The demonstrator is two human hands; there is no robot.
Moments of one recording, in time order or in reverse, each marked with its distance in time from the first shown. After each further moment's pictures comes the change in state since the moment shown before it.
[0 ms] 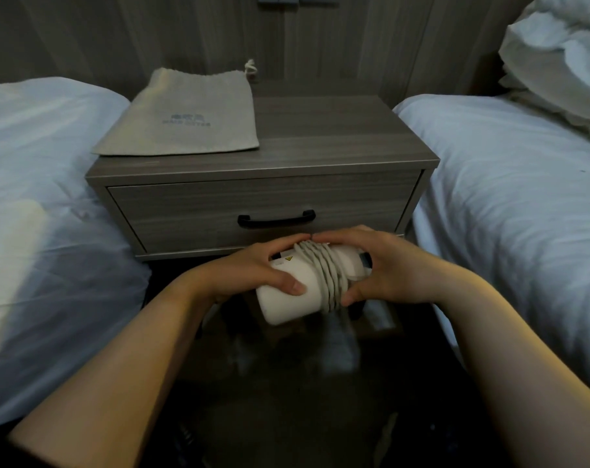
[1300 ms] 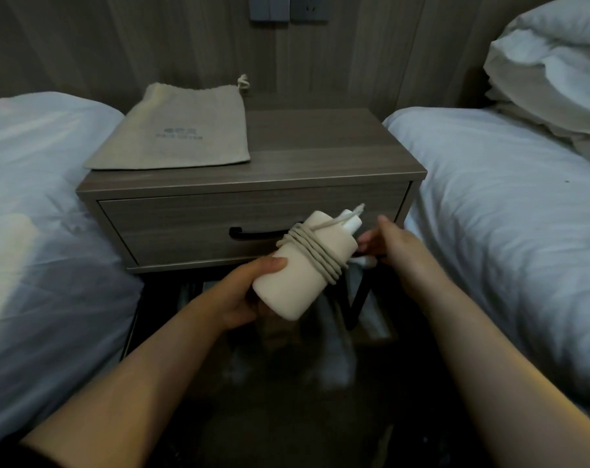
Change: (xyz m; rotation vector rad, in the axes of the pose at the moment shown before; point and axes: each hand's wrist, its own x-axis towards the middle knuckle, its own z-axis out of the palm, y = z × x) left_hand 0.010 -0.015 0.021 -0.780 0.093 -0.067; right_hand 0.023 0.041 -0.001 0.600 0.594 0.570
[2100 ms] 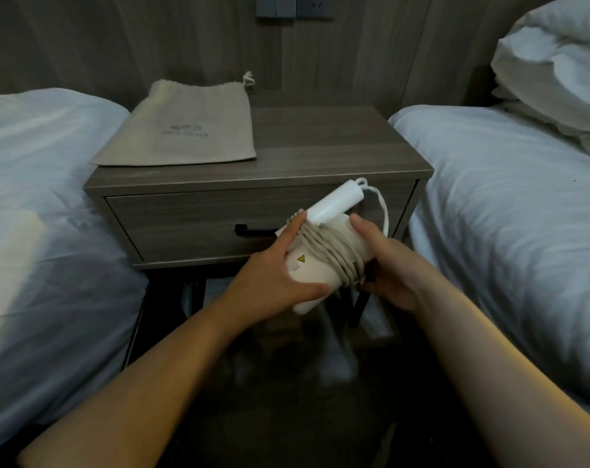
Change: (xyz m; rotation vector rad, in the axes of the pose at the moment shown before) left_hand -0.012 0.007 0.034 0.971 0.300 0.355; right_hand -0.016 0.002 0.015 0.345 -0.324 0.147
